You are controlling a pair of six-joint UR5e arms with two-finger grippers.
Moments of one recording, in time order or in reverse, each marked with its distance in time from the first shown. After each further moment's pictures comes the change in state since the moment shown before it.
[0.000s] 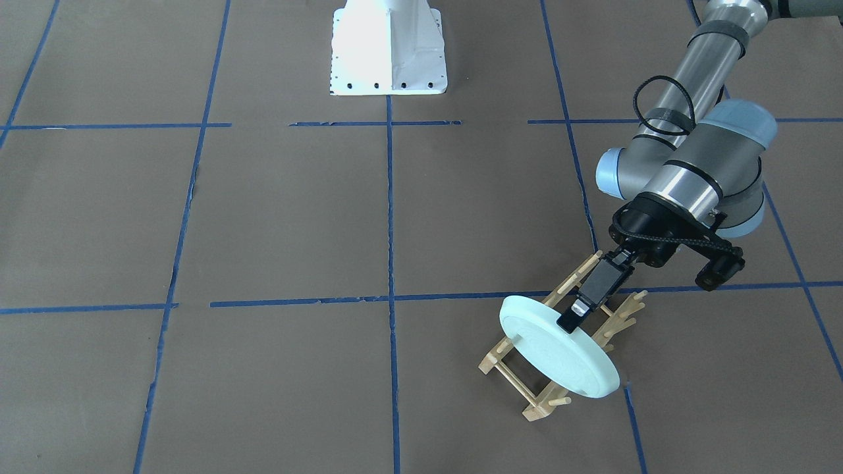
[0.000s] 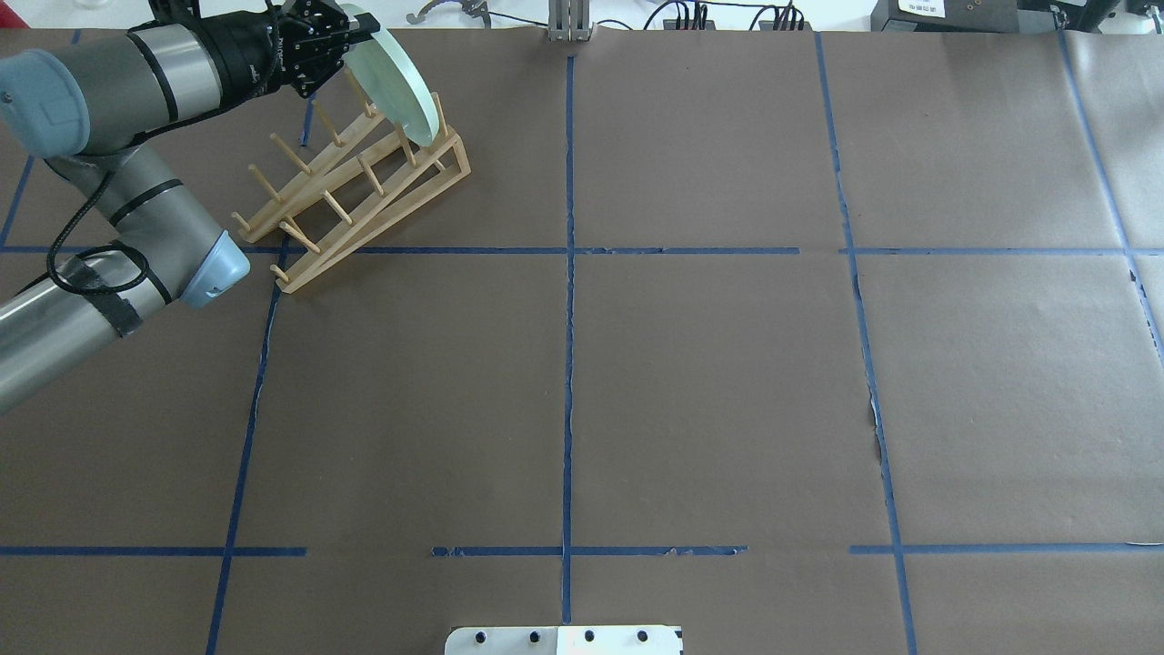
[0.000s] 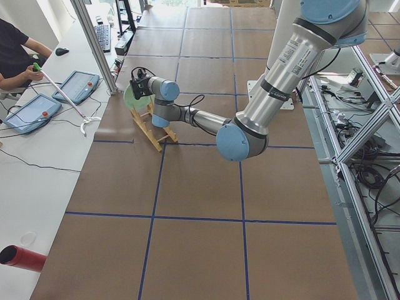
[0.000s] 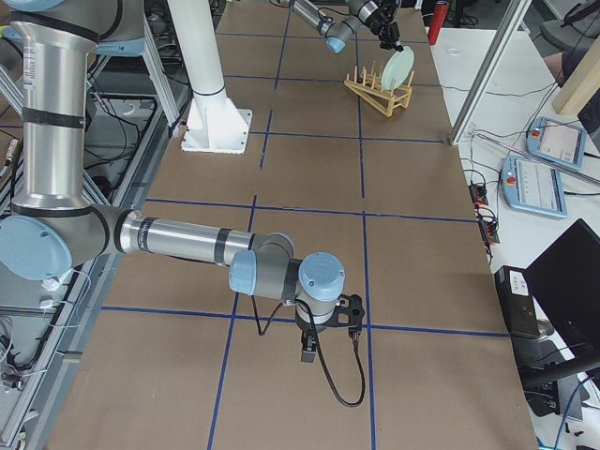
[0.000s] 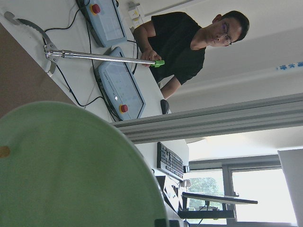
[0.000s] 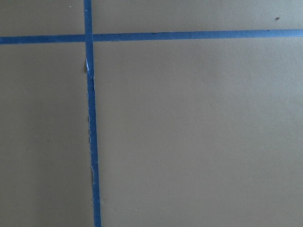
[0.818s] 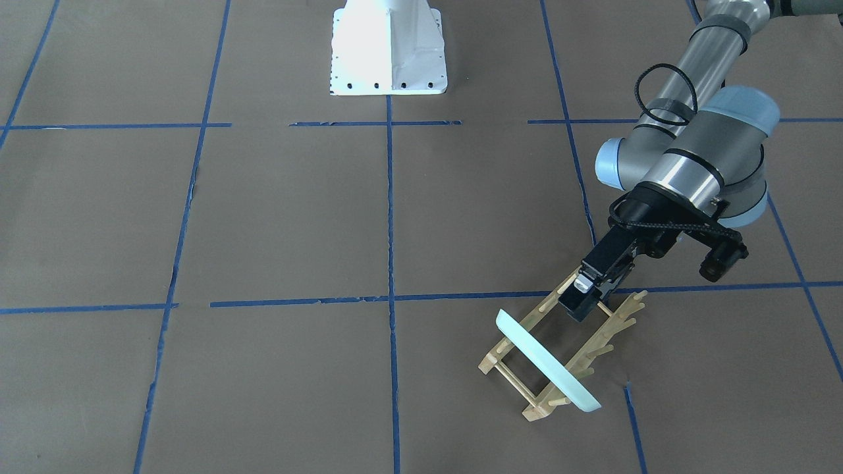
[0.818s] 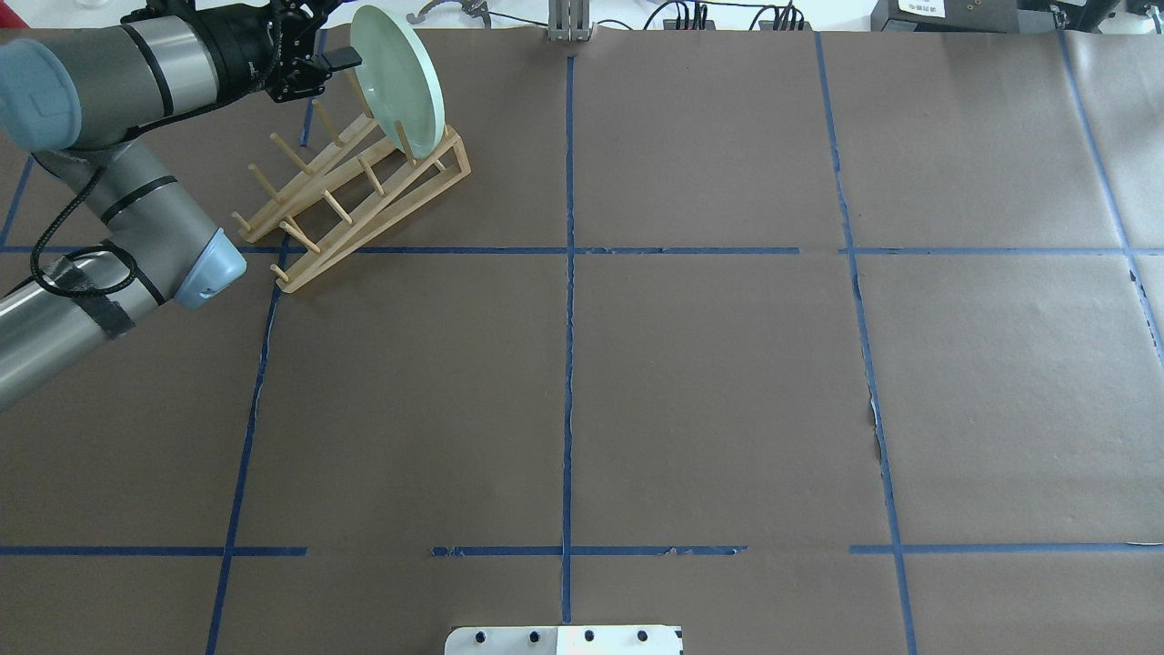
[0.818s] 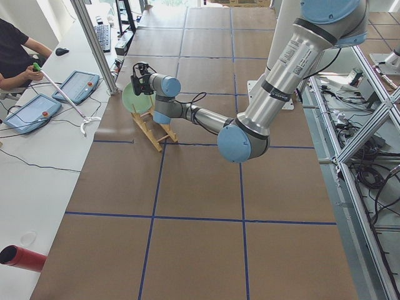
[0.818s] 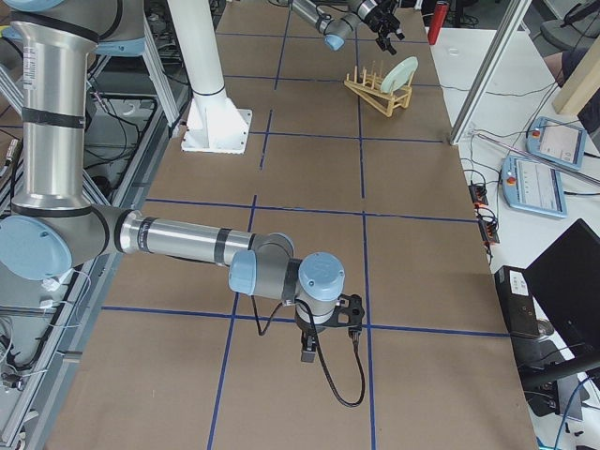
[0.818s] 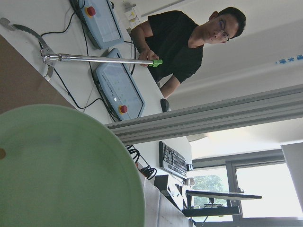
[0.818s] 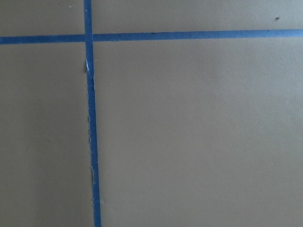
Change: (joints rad) left arm -0.005 0.030 -0.100 0.098 -0.014 0.102; right arm 0.000 0.000 0.000 0.000 0.000 0.000
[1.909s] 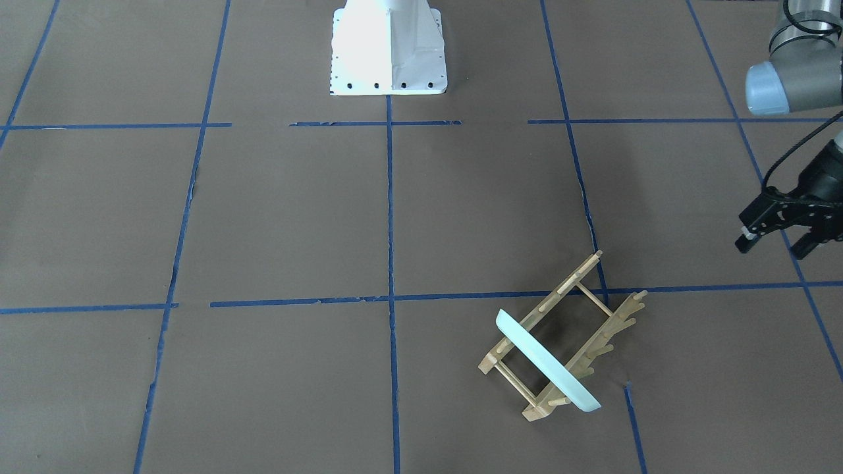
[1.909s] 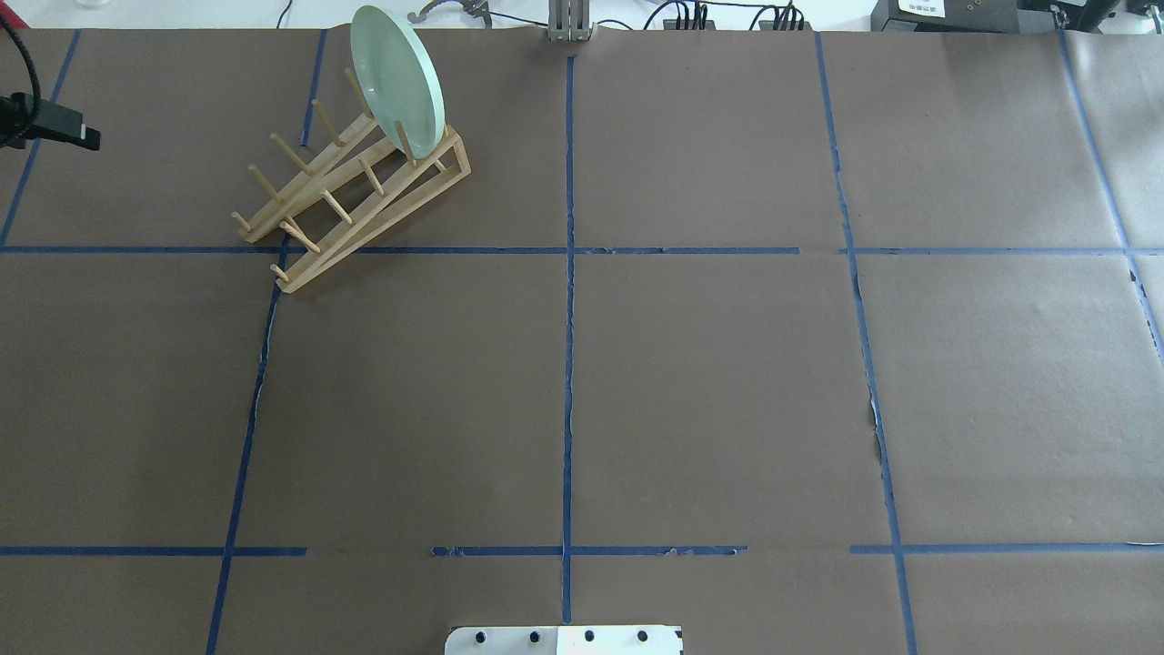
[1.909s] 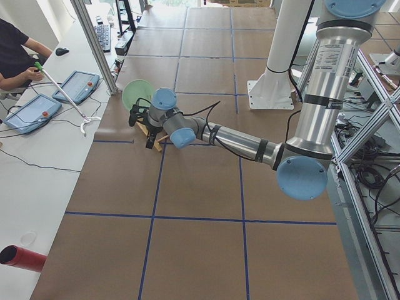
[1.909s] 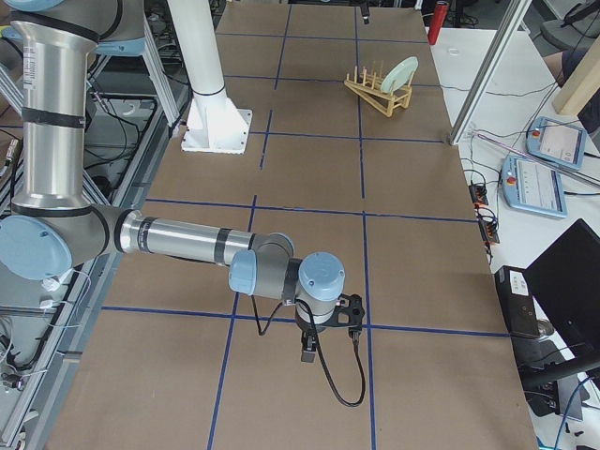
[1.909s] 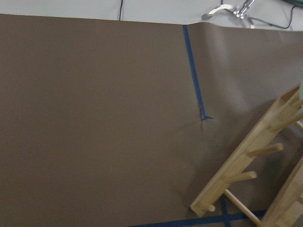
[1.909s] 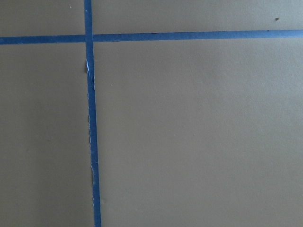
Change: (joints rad) left arm -0.350 0.388 -0.379 1.093 -0.456 1.354; right arm 0.000 0.000 0.000 0.000 0.000 0.000
